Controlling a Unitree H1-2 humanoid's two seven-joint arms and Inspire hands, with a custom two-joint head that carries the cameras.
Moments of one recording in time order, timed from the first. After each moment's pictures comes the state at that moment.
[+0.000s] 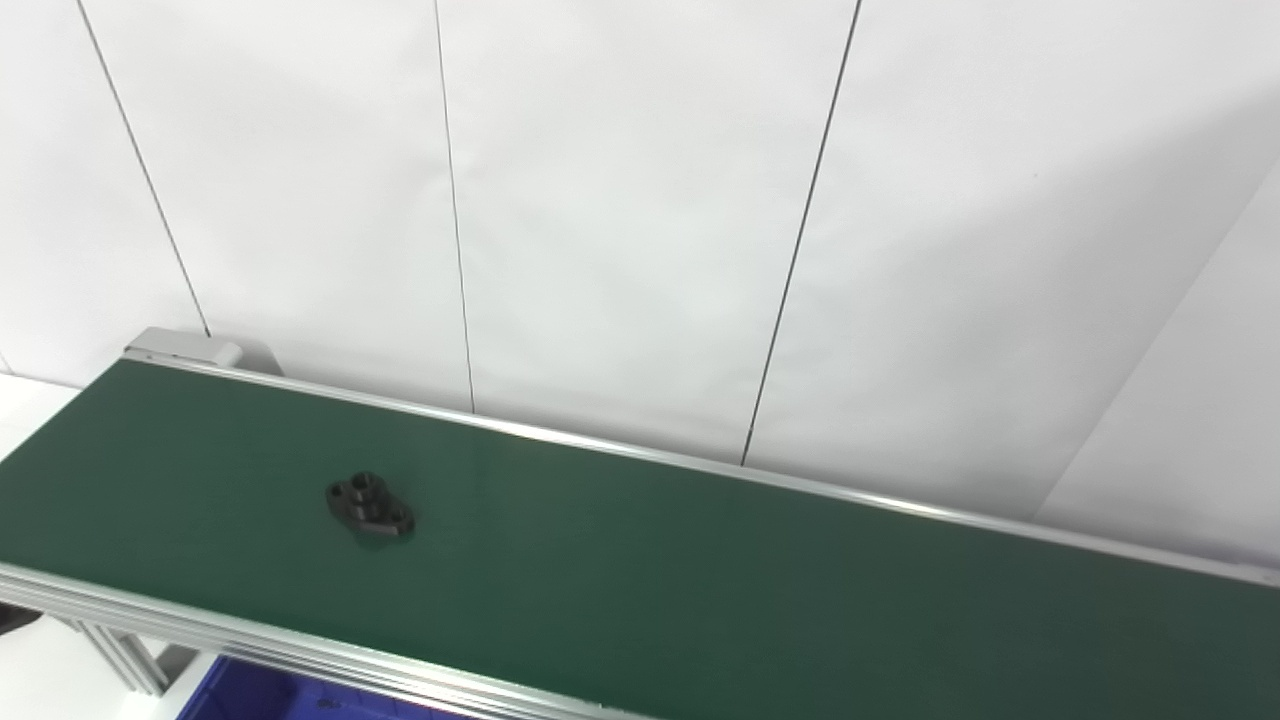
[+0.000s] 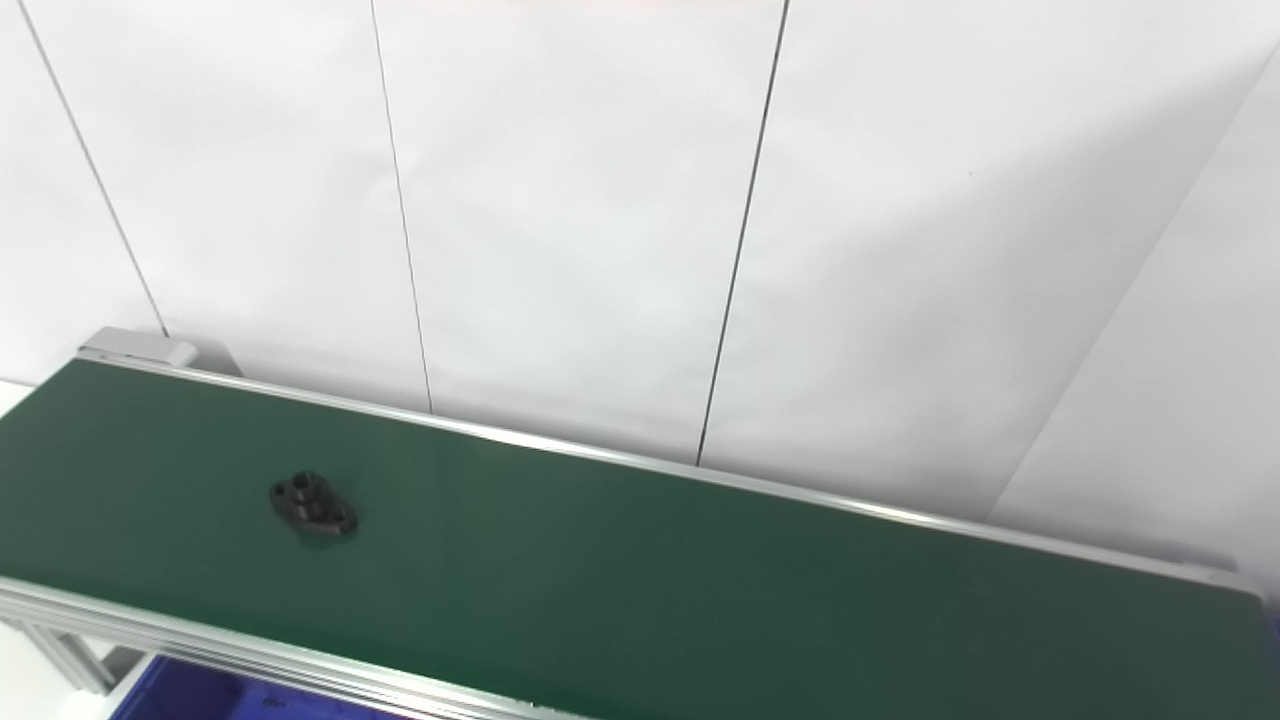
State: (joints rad) left arm 0.30 0.02 -0.34 0.33 0.03 -0.43 -0.25; right arm 0.31 -0.25 0.53 0.30 -0.11 -0.42 -0.23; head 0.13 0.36
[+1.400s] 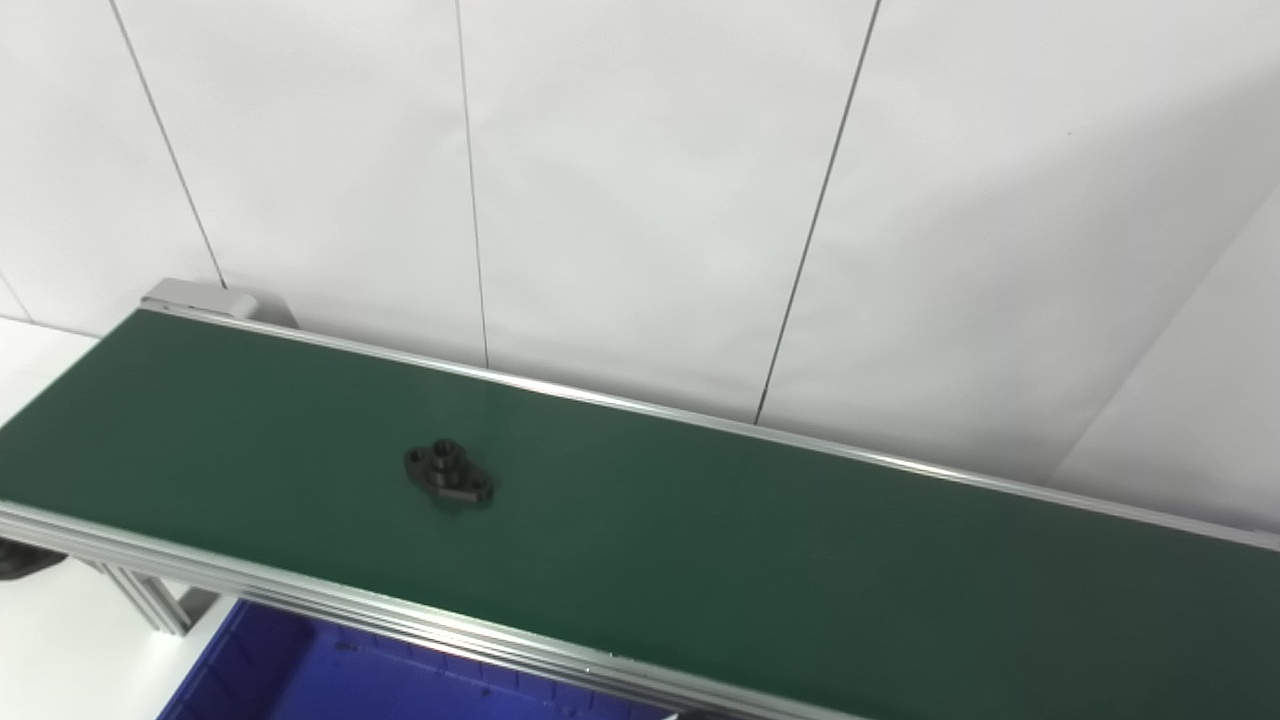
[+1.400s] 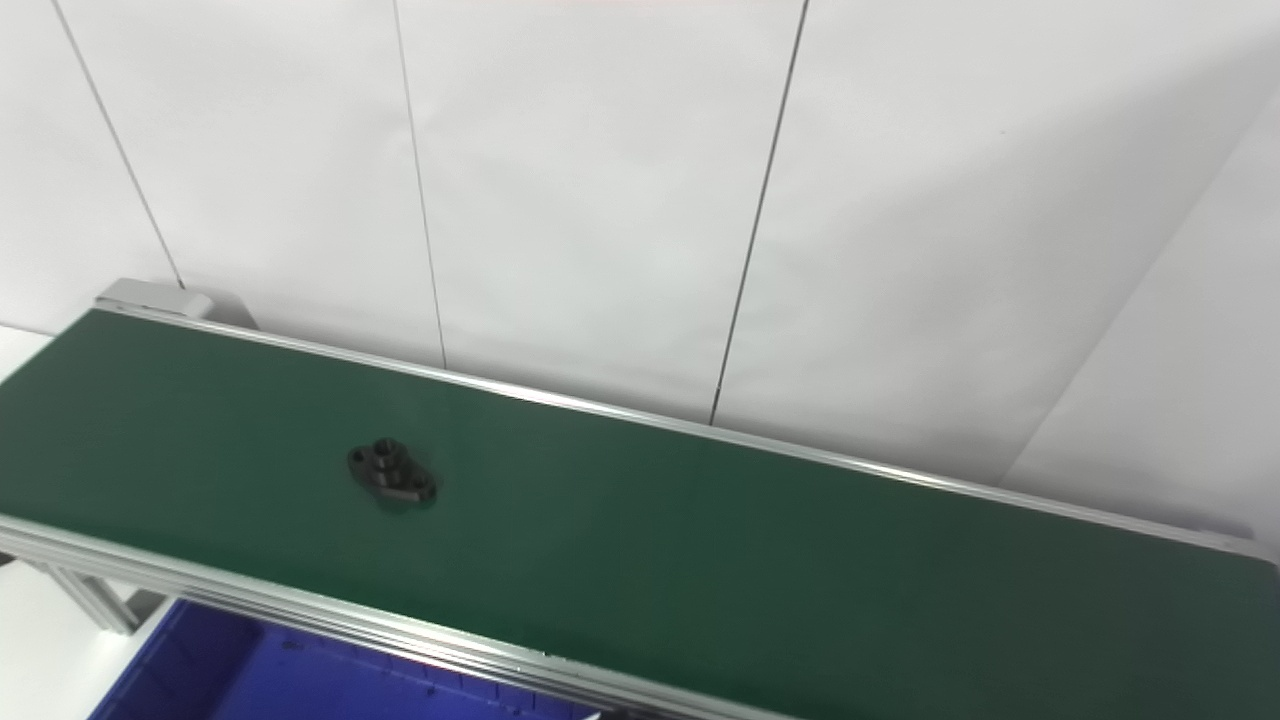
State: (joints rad) left arm 0.34 0.03 -0.38 0.16 0.03 -0.43 -0.23; right arm 0.44 -0.29 0.46 -0.08 -0.10 -0.42 -0.16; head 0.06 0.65
